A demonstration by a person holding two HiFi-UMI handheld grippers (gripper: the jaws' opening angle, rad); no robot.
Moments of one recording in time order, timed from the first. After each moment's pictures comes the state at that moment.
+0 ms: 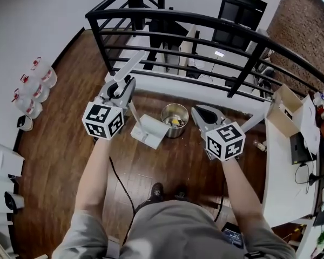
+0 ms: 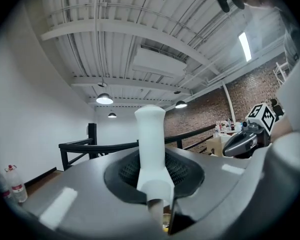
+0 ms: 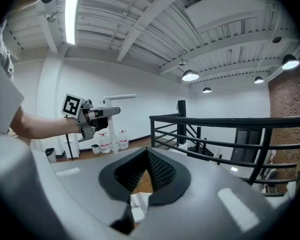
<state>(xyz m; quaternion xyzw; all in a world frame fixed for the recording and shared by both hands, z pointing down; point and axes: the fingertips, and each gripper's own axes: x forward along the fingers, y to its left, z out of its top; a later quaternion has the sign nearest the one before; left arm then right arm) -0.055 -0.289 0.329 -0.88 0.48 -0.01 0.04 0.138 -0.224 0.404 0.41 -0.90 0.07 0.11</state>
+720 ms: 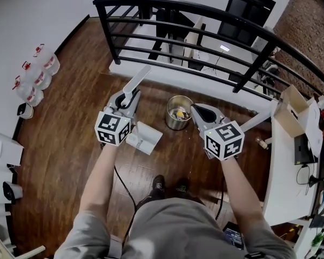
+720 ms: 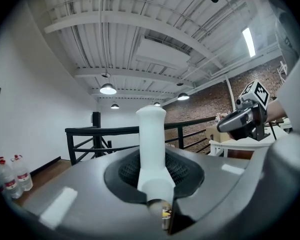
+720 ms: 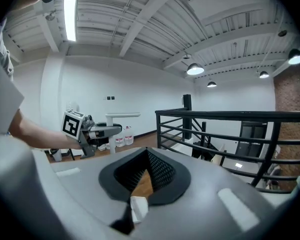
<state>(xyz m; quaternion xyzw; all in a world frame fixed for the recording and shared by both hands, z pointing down) -0.102 -0.271 0.431 -0.87 0.49 -0.05 0.00 0.079 -0.219 0.431 0.39 -0.91 0.09 0.13</state>
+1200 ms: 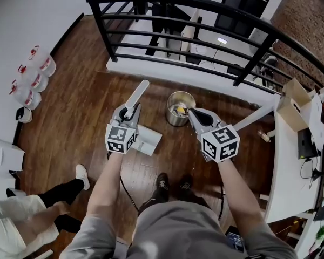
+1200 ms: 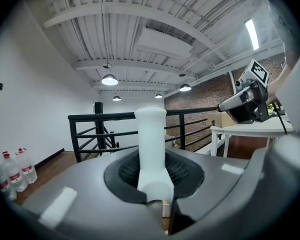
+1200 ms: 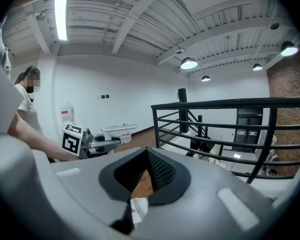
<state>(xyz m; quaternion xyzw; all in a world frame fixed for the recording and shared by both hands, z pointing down) -0.113 -0.275 0.531 -0.86 0.50 -0.09 -0.02 0.071 -0.226 0.479 0.41 -0.89 0.13 0.13</state>
